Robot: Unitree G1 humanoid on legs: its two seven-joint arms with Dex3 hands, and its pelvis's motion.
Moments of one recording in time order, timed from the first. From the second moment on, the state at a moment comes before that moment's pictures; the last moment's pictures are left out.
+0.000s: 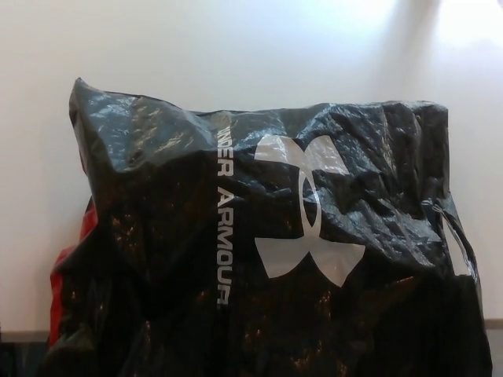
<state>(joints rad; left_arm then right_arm) 0.59 0.09 0.33 -0.47 -0.14 -0.51 -0.07 0.41 -0.23 -0.28 -0.27 0.04 -0.62 0.12</state>
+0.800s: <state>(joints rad) 0.76 0.10 0.33 -0.02 -0.22 -0.84 -0.18 0.70 -0.24 -0.26 -0.01 -0.06 -0.91 0.12</state>
